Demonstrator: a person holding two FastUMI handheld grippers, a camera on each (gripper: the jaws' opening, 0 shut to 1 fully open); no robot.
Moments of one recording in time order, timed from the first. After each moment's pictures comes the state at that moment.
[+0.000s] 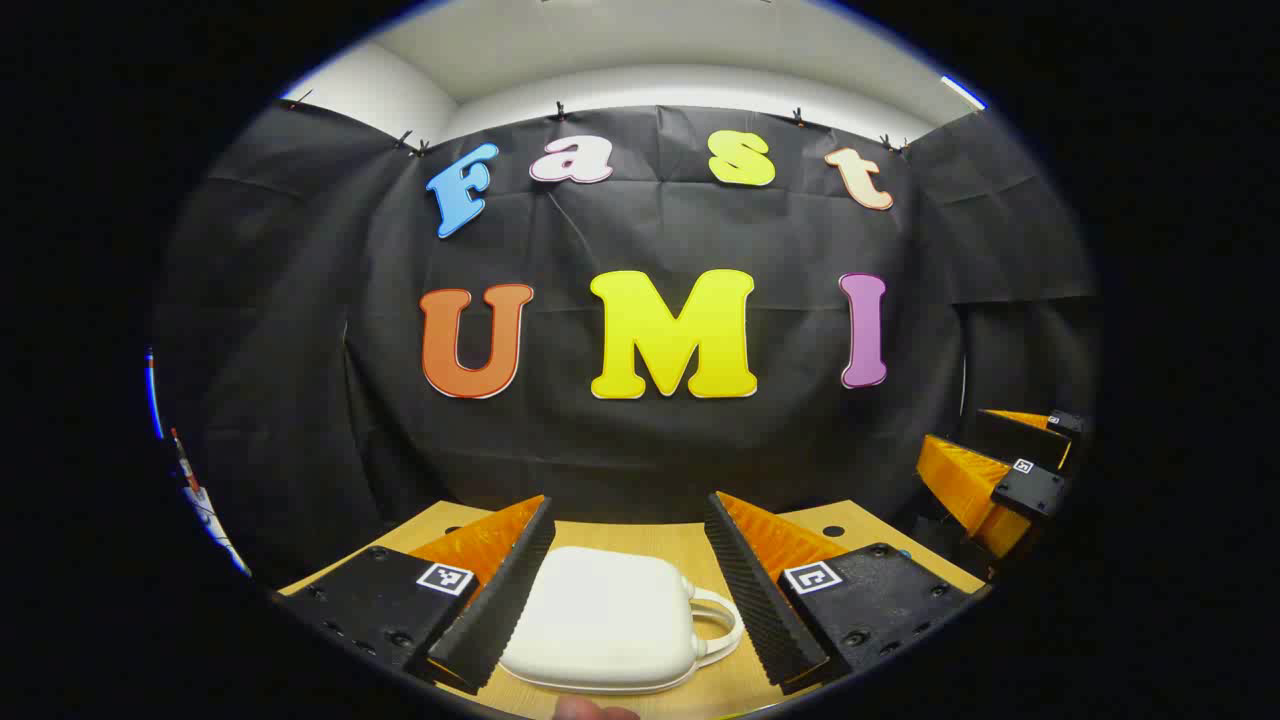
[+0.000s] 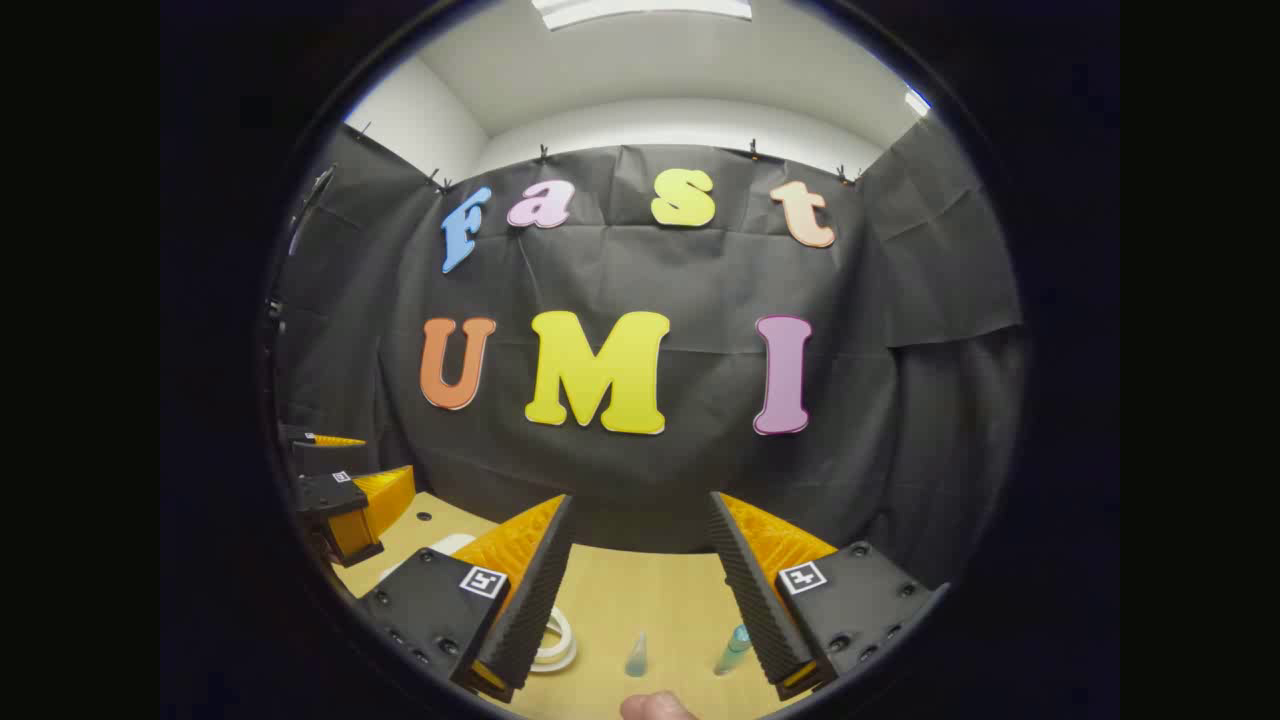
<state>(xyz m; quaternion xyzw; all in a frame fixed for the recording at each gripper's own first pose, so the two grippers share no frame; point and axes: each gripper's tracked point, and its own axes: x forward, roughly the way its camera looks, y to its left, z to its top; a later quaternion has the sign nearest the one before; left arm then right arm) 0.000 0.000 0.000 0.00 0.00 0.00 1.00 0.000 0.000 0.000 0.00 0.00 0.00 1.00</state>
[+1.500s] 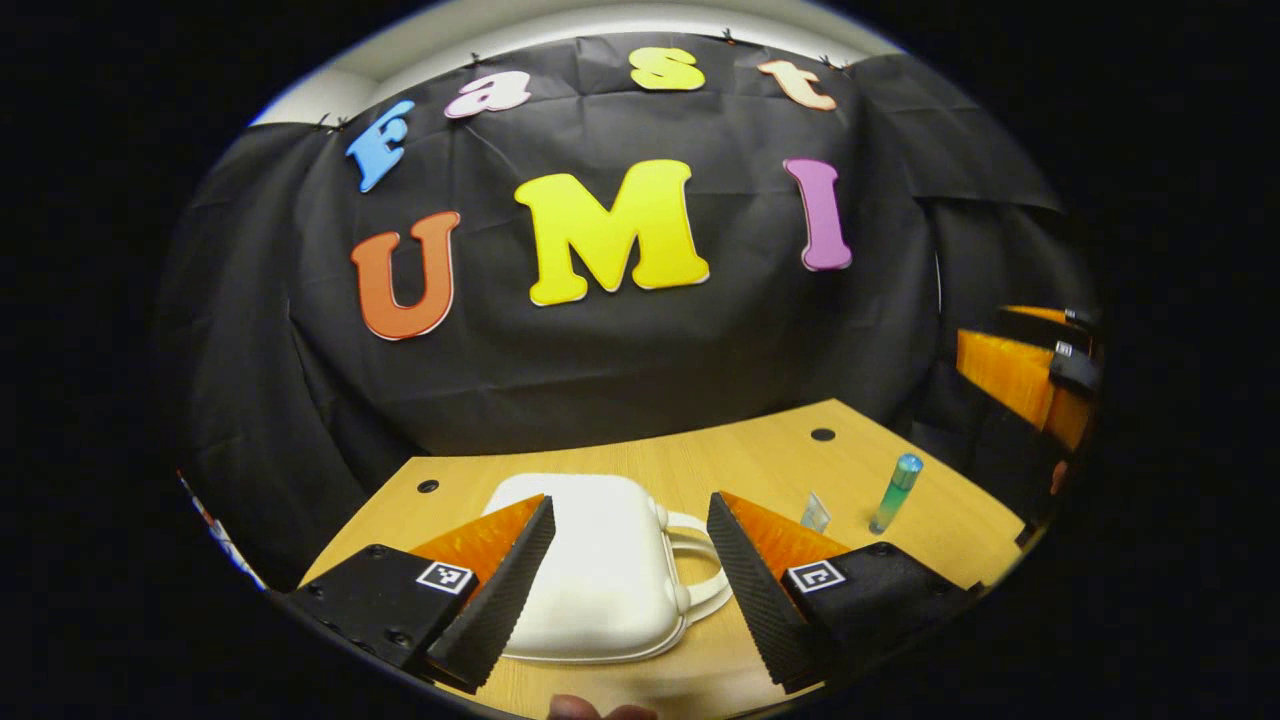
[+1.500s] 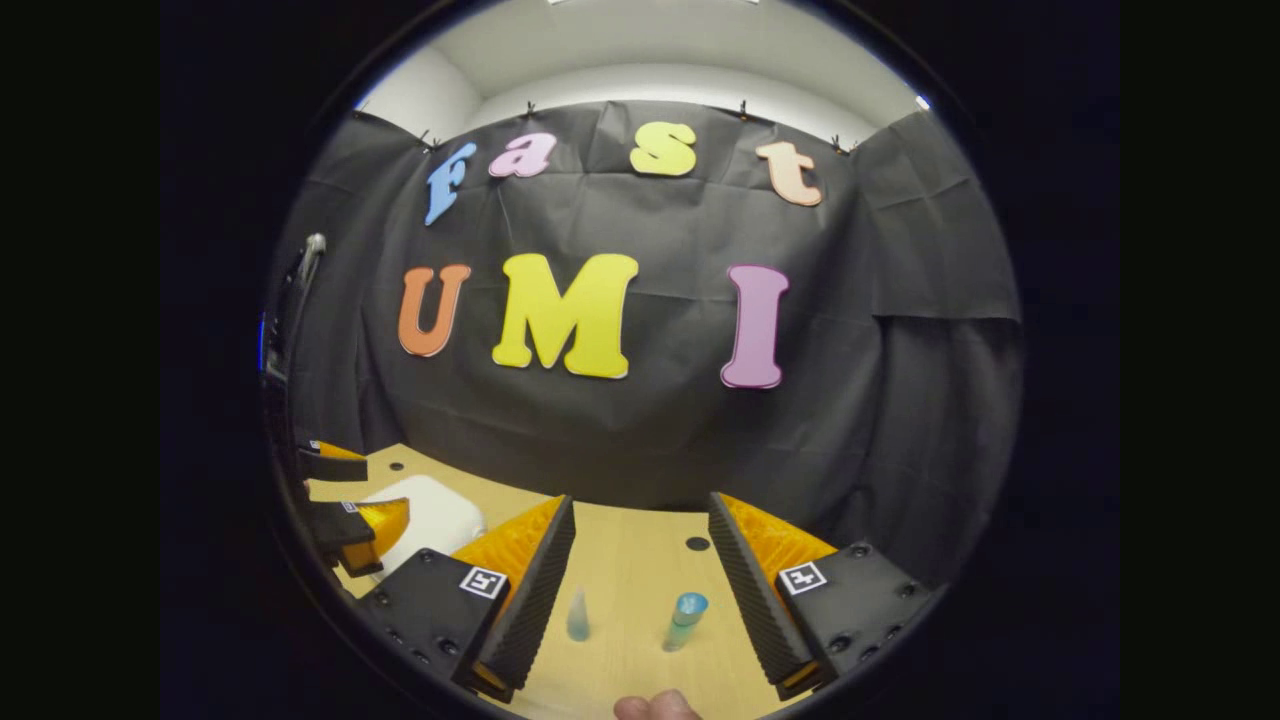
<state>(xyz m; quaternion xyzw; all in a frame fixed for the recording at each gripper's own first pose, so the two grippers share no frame) 0.027 -0.053 -0.115 0.11 0.13 -0.05 0.98 0.004 -0.076 -0.063 -0.02 0.07 -0.03 1.00</state>
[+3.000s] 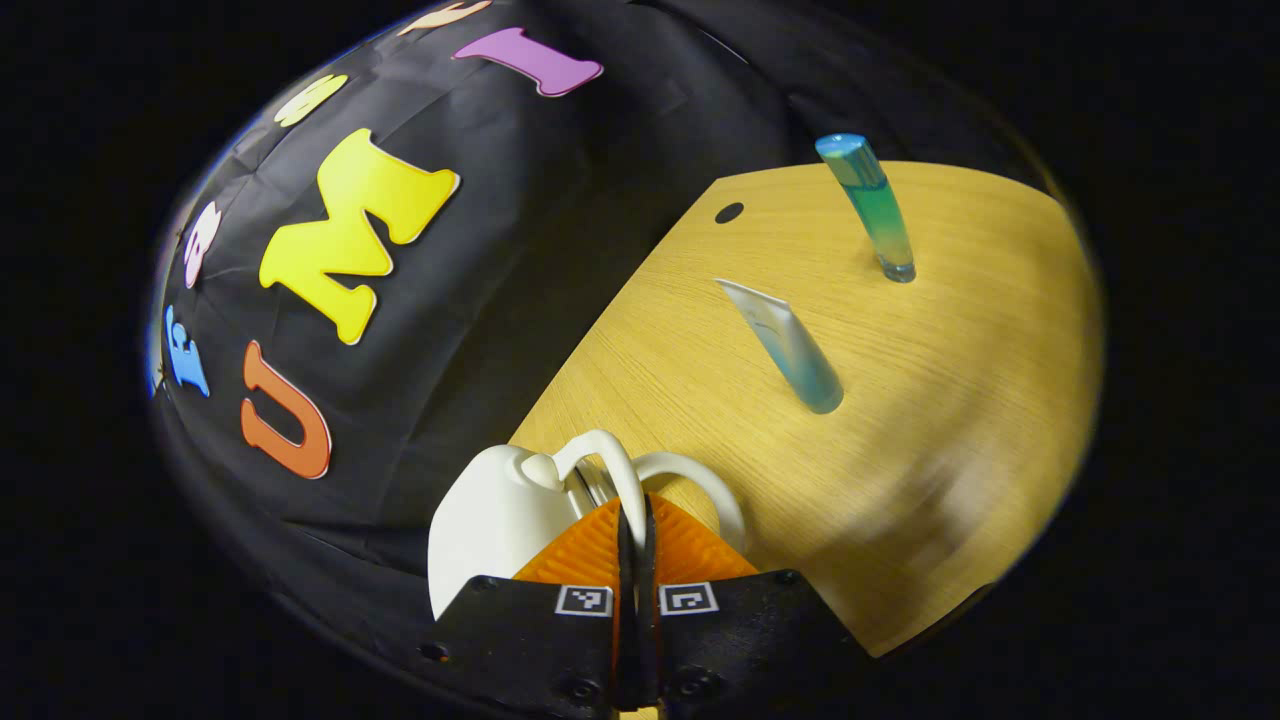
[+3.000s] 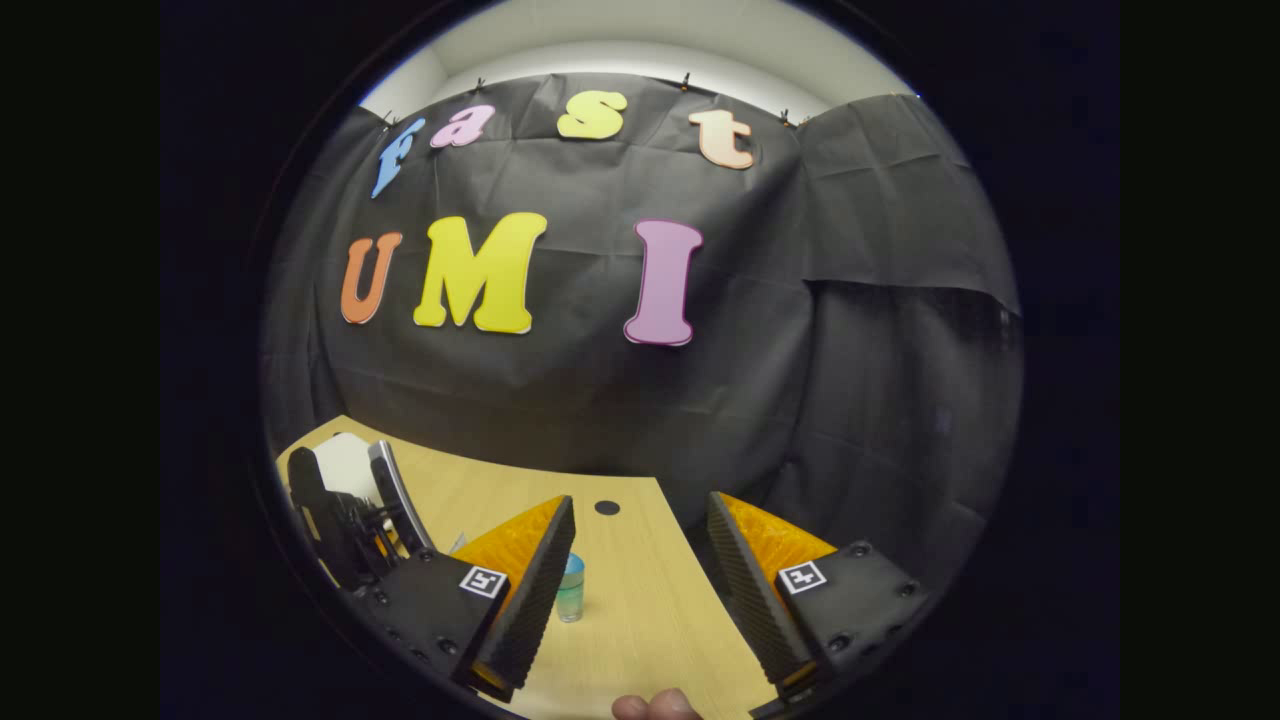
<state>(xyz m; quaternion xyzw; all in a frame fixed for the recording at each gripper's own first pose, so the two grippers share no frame) 0.067 -0.110 -0.254 0.42 0.24 -0.12 0.87 -0.017 -0.176 -0.096 -0.03 0.10 -0.12 0.99</state>
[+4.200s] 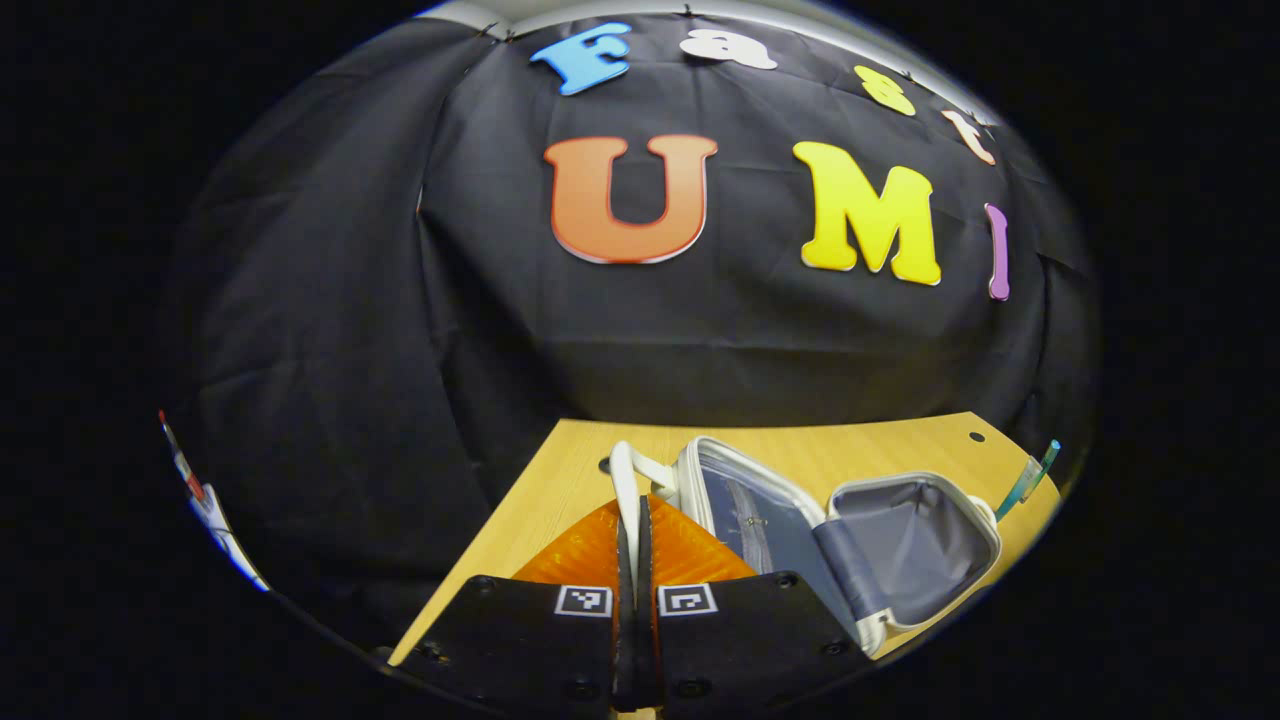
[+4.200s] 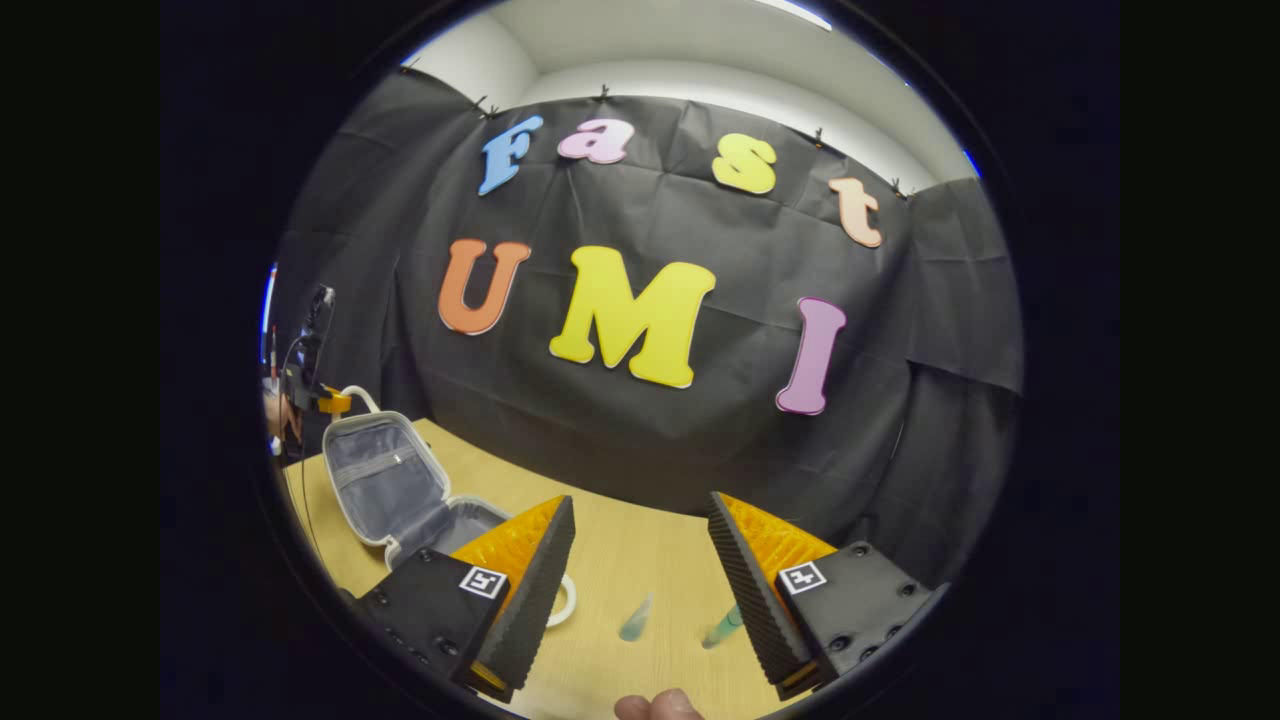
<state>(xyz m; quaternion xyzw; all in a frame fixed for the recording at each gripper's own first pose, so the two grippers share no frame) 0.105 0.359 -0.185 -0.03 0.16 0.04 0.99 -0.005 0.066 -0.035 -0.10 0.09 0.01 0.99</state>
